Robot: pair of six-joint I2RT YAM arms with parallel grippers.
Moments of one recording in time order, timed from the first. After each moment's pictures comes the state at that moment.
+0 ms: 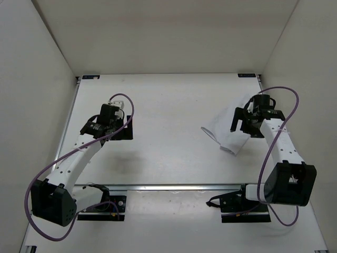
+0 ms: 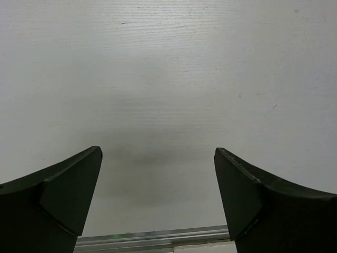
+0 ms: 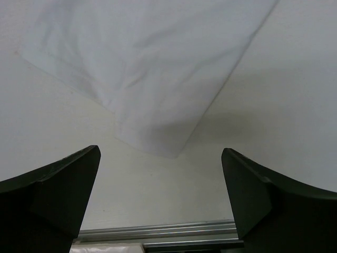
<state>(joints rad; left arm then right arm) -0.31 1.15 0.95 -0.72 -0.10 -0.25 -0.10 1.29 1.05 -0.79 -0.07 0.17</state>
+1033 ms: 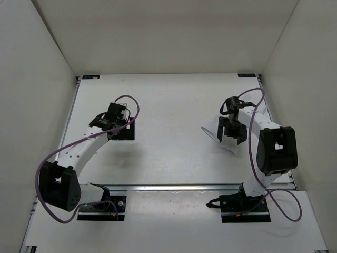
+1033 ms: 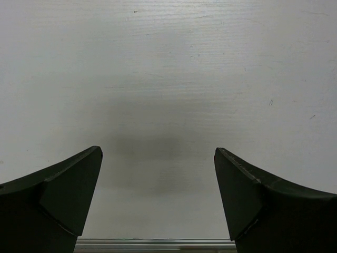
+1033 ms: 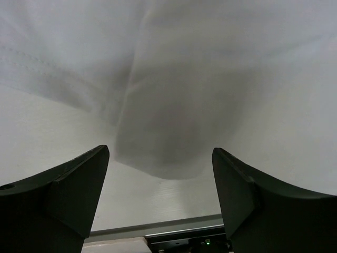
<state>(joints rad) -0.32 1.30 0.94 -0.69 -0.17 -0.25 0.11 1.66 1.13 -0.87 0.10 0.28</state>
